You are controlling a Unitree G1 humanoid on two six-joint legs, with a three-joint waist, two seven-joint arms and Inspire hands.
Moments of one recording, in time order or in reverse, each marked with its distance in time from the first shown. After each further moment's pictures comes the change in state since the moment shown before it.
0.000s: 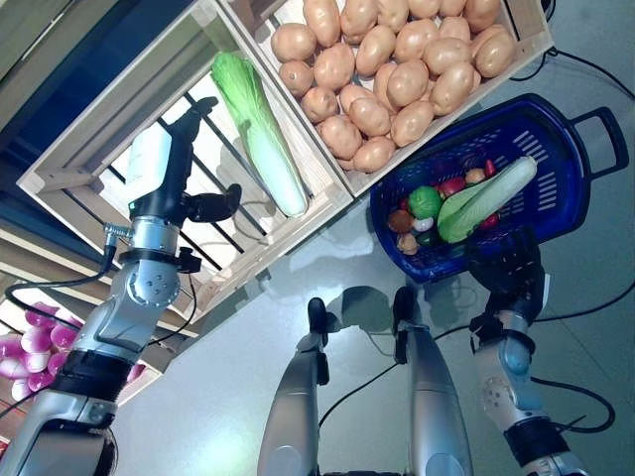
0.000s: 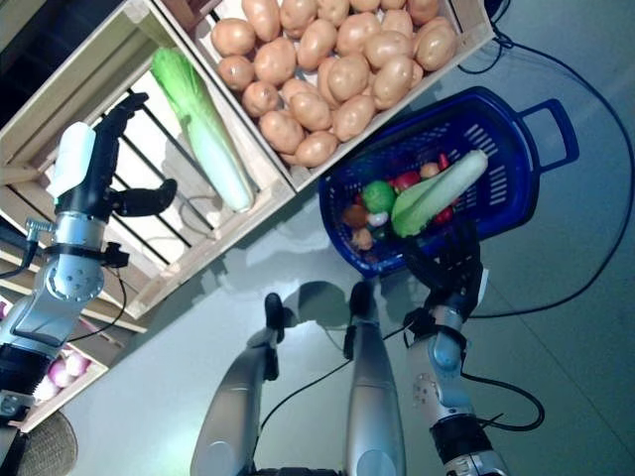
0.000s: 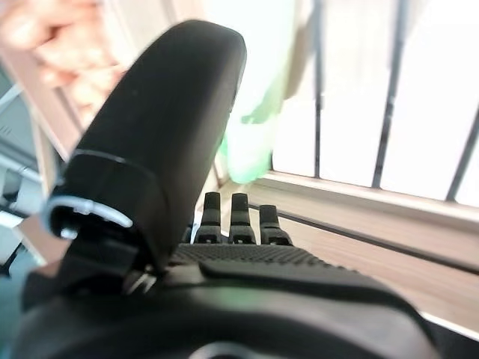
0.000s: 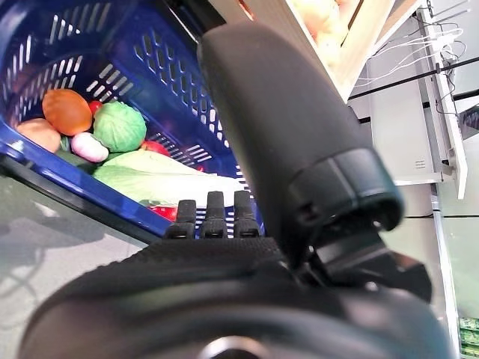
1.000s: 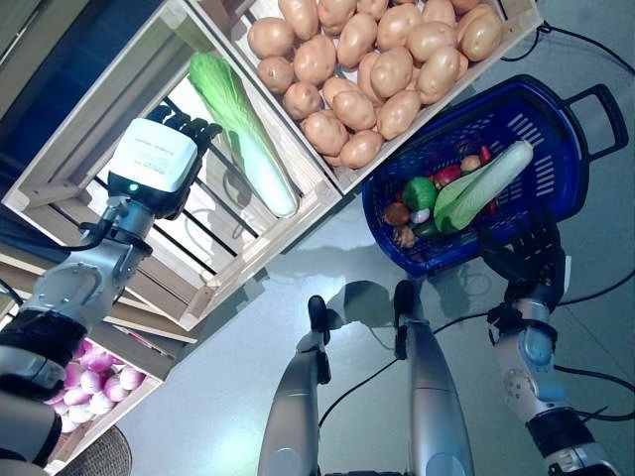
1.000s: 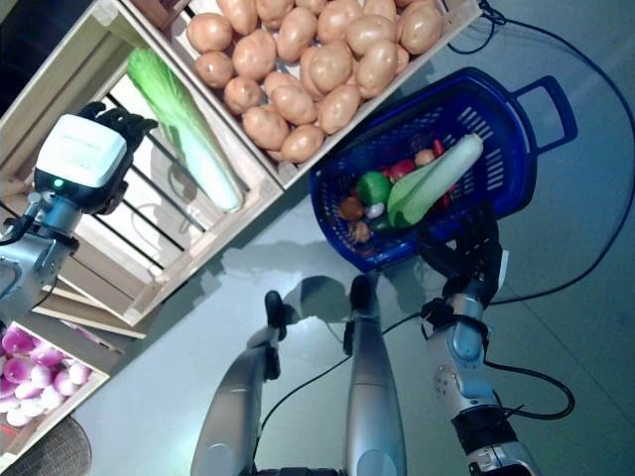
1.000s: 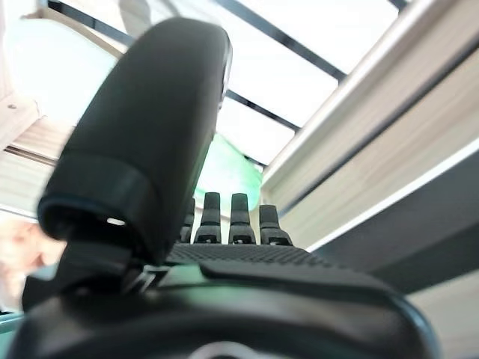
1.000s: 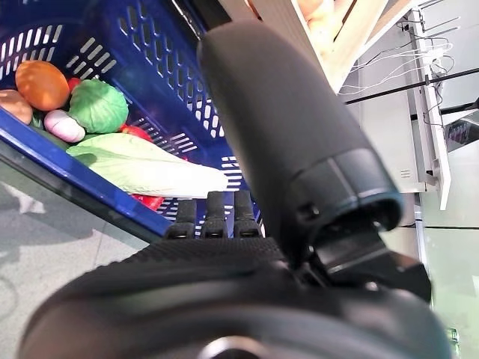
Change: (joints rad) left arm -0.222 0.220 -0.323 0.238 0.523 0.053 0.123; right arm -0.027 -0.102 0.001 0.000 0.012 0.000 0.036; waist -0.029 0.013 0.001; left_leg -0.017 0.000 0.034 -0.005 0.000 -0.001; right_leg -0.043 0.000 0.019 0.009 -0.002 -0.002
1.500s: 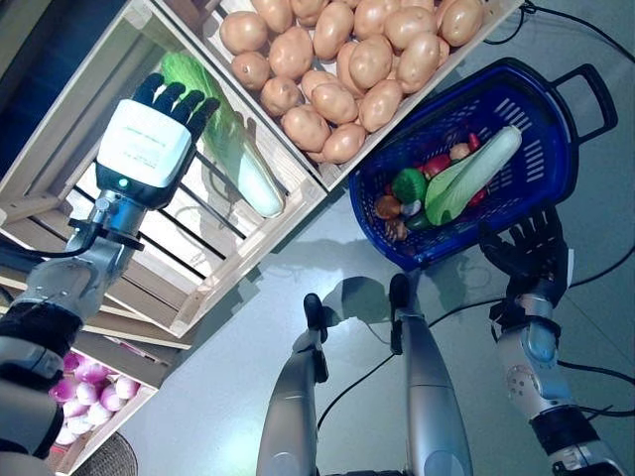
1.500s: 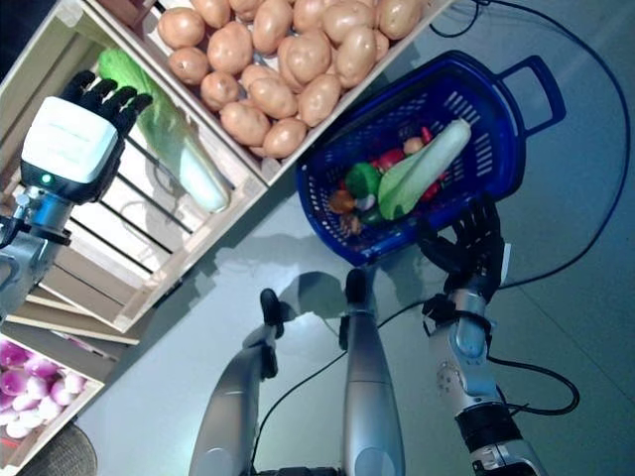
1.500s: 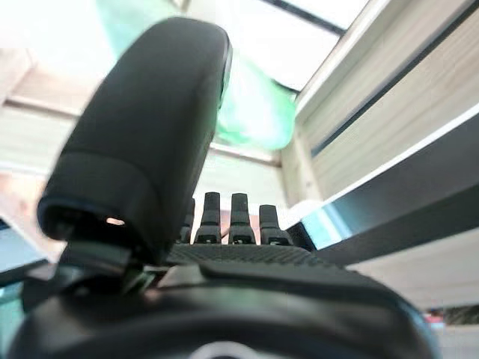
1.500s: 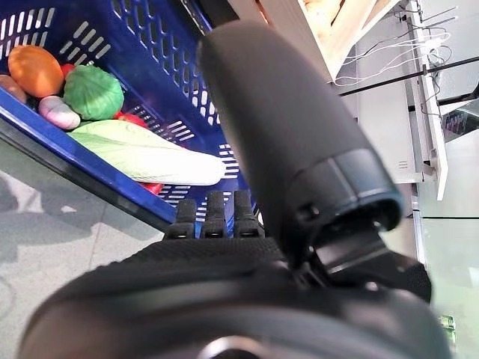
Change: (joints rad) left arm -0.081 -0.001 -0.033 0.082 0.068 -0.041 0.208; right arm -0.008 -0.018 0.000 -0.034 0.000 0.009 0.009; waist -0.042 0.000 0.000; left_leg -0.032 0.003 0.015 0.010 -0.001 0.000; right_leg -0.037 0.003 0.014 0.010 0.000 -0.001
